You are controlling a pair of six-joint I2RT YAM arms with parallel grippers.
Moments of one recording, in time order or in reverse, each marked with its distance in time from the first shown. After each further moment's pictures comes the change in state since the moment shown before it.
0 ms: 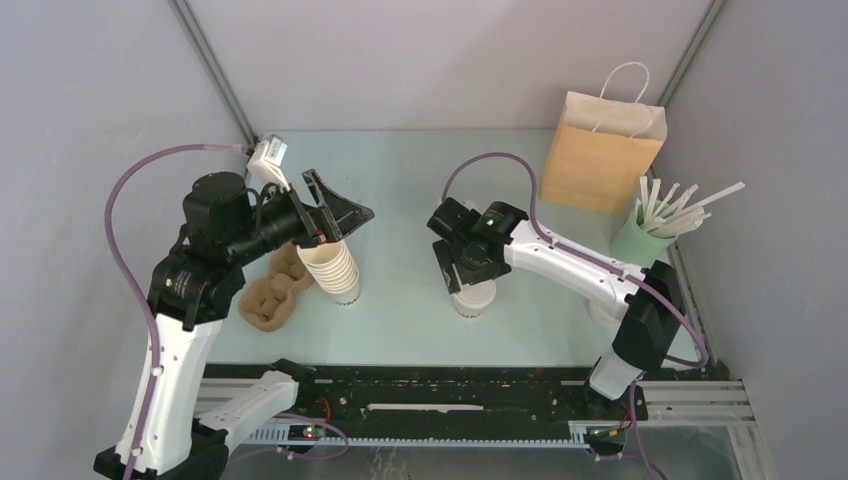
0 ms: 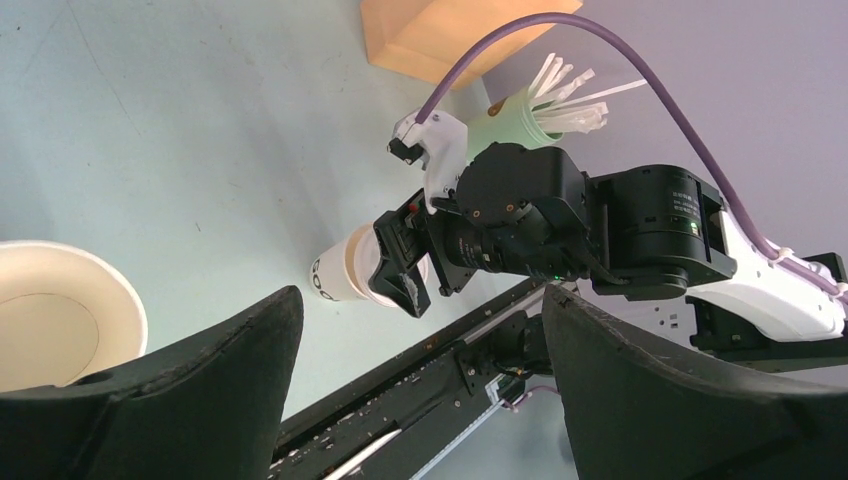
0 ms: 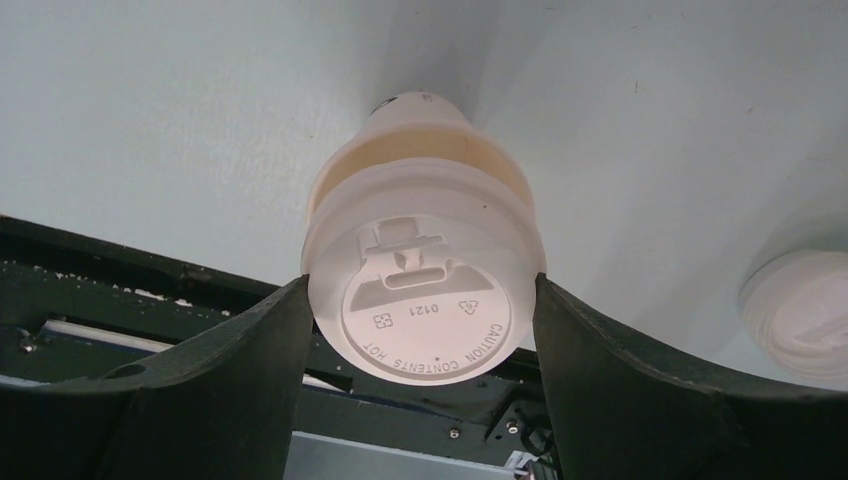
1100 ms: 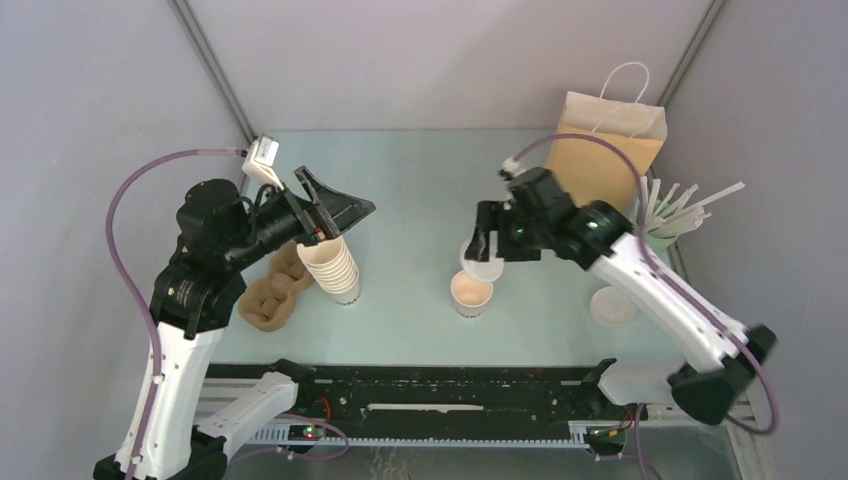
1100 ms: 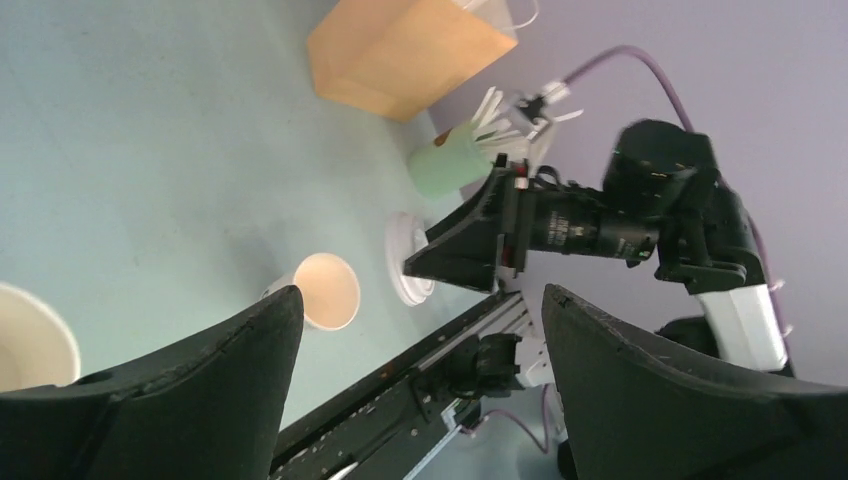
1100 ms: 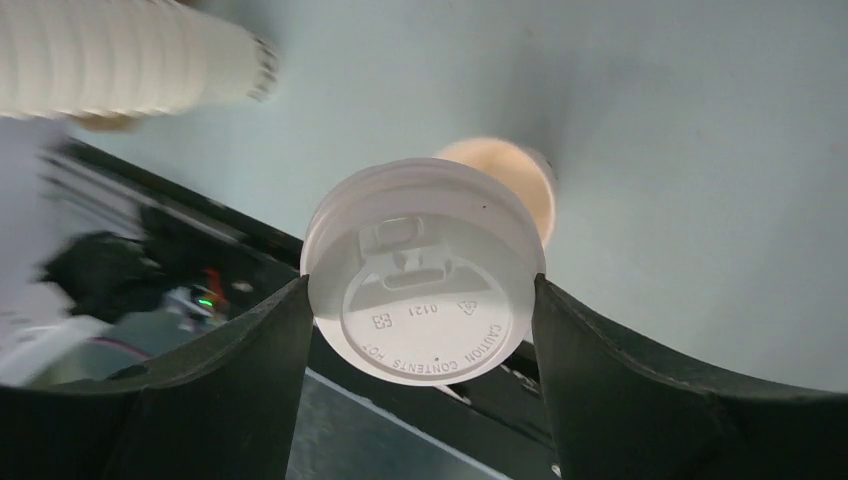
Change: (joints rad) left arm 0.000 -0.032 -0.074 0.171 0.040 -0.134; right arm -0.242 -0.456 -0.137 0.238 -0.309 0.080
